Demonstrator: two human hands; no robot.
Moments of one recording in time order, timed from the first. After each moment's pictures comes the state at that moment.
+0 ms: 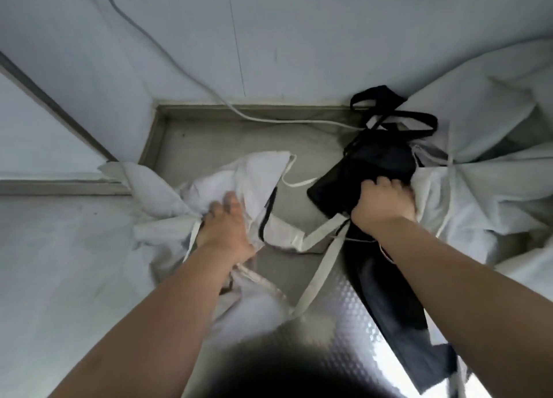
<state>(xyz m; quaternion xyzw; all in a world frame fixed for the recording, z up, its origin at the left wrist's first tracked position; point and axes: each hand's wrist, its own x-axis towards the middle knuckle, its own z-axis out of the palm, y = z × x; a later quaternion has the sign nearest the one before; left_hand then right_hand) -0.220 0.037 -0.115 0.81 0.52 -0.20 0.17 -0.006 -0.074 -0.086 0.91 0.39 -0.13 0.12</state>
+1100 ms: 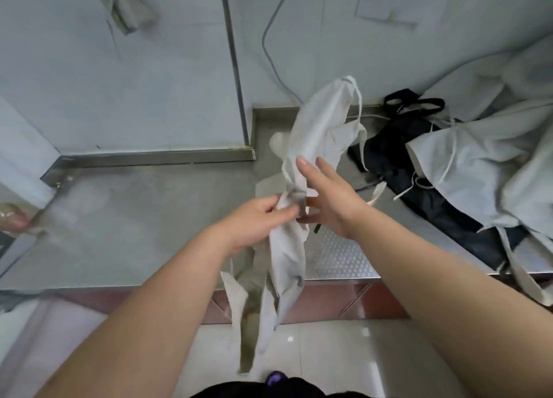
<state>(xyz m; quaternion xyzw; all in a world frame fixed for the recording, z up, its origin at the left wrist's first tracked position) -0.503 -0.032 -0.019 0.69 0.32 0.06 0.65 -0.364 -0.111 -0.006 0.62 0.23 -0.51 -0.56</state>
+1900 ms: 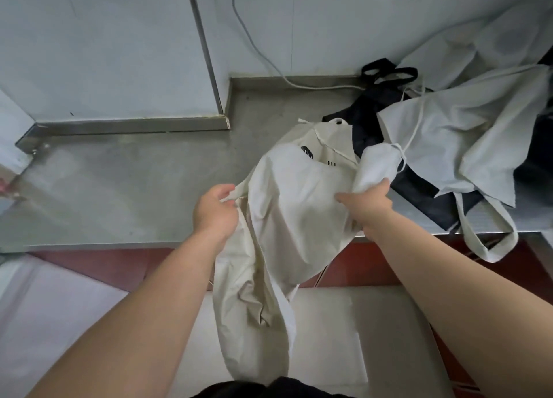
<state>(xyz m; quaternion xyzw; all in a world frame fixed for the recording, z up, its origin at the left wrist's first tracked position) -0.497 -0.095 -0.076 0.60 0.59 0.25 0.48 -0.297 -0.222 -0.061 0.85 0.02 -0.32 -0.42</state>
